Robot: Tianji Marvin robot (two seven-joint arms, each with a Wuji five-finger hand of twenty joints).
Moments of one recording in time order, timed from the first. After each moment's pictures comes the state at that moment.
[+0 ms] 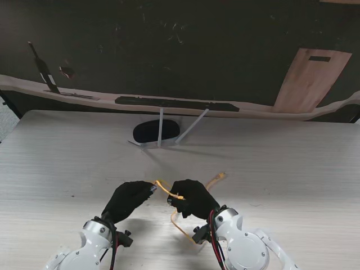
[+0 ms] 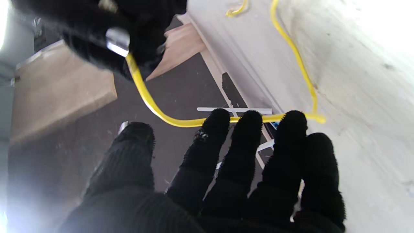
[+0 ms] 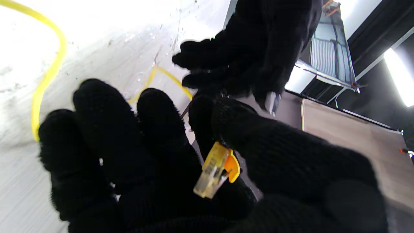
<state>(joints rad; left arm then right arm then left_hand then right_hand) 1.95 -1.15 -1.23 -1.87 0.30 -0.13 0.19 -1.78 -1.14 1.05 -1.88 -0.19 -0.01 -0.04 0.81 -0.08 0.08 -0.05 0.82 0.34 0.30 0.21 0.78 0.39 0.49 0.37 0.57 0.54 0.67 0.51 0.13 0.53 1.13 0.64 0.76 -0.66 1.08 -0.24 0.90 0.29 1.03 0.15 1.26 0.36 0.89 0.38 1.24 0.47 0.99 0.37 0.79 0.67 1.36 0.45</state>
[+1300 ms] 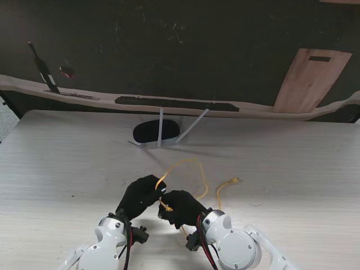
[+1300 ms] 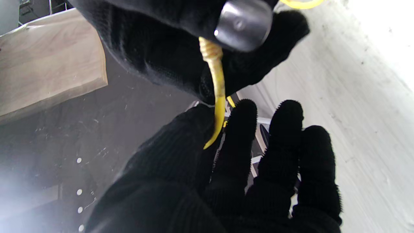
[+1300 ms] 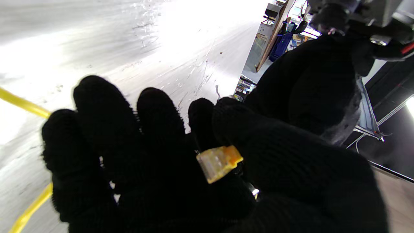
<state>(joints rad) 1.89 -1.18 -1.12 -1.87 0.23 0.00 0.27 -1.68 -1.12 0.94 -1.81 -0.22 0.07 0.05 1.11 -0.39 0.46 -0.06 0.69 0.30 0.74 0.34 0.90 0.32 0.52 0.54 0.68 0.48 0.73 0.46 0.23 0.49 1.16 0.63 0.76 -0.66 1.07 -0.24 0.87 0.30 1.04 0.15 1.26 0.36 0.88 0.38 1.24 0.47 0.93 0.35 0.75 0.67 1.36 0.43</state>
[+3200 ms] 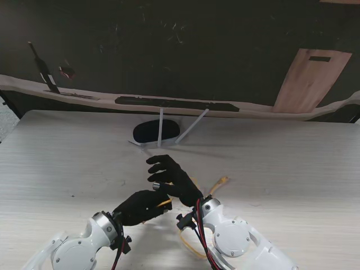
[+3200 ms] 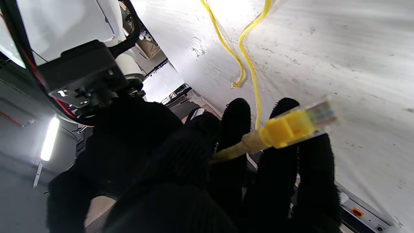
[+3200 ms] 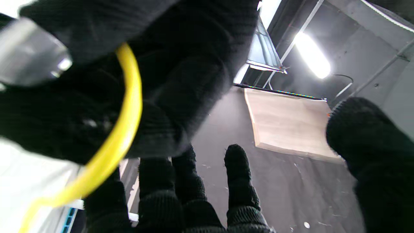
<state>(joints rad) 1.87 -1.06 -1.22 -1.87 0.42 -0.24 -0.15 -1.56 -1.19 0.89 -1.63 0.10 -0.32 -0.08 1.22 -0.30 0.31 -0.06 0.60 0.15 0.92 0.38 0.87 0.27 0.74 0.71 0.70 0.47 0.83 0.57 0.21 0.48 1.16 0.63 0.14 -0.66 1.01 -0.20 0.13 -0.01 0.93 0.31 0.37 0.28 0.75 0.38 0.61 0.23 0.44 0.32 0.25 0.38 0.58 0.35</state>
